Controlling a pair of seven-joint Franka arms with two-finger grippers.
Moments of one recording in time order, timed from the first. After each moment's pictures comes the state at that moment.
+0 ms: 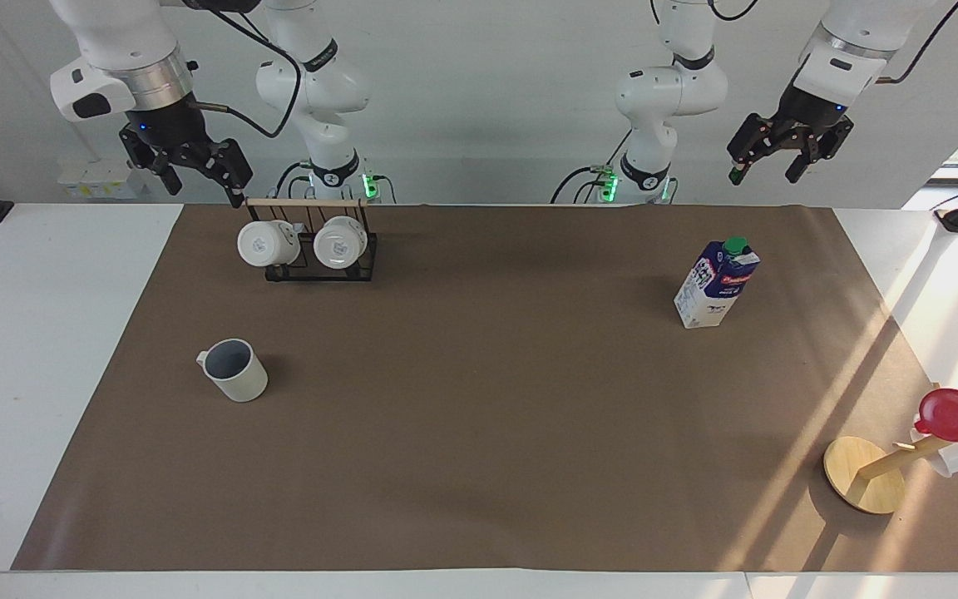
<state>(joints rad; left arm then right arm) 0.05 -0.21 -0.12 -1.69 -0.10 1.52 -0.15 -0.09 -0.01 0.08 -1.47 -0.05 1.44 0.23</state>
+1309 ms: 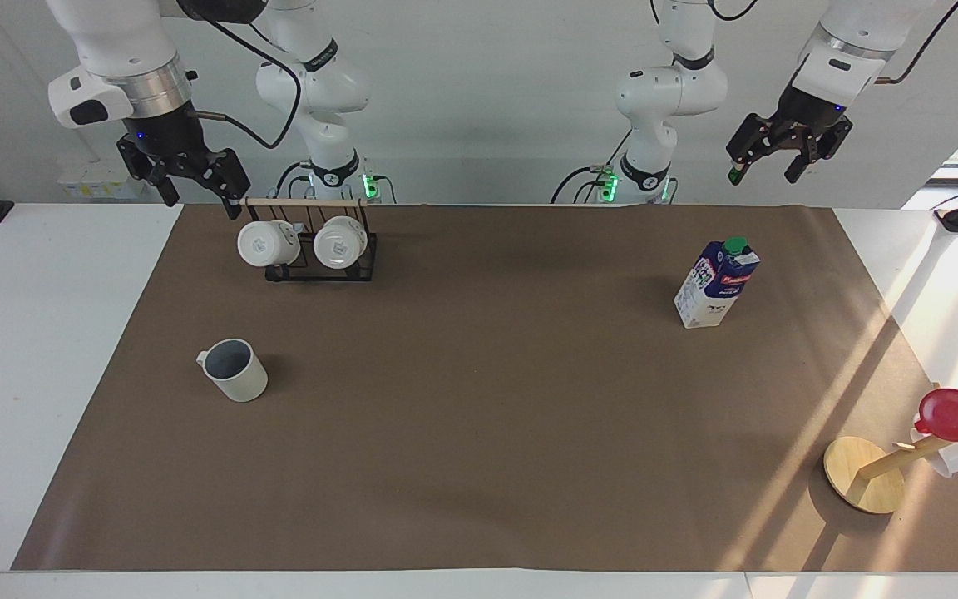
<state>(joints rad) 0.05 -0.21 -0.13 -1.69 -0.10 1.52 -0.15 -0.09 -0.01 0.08 -1.51 -0.05 1.54 0.21</state>
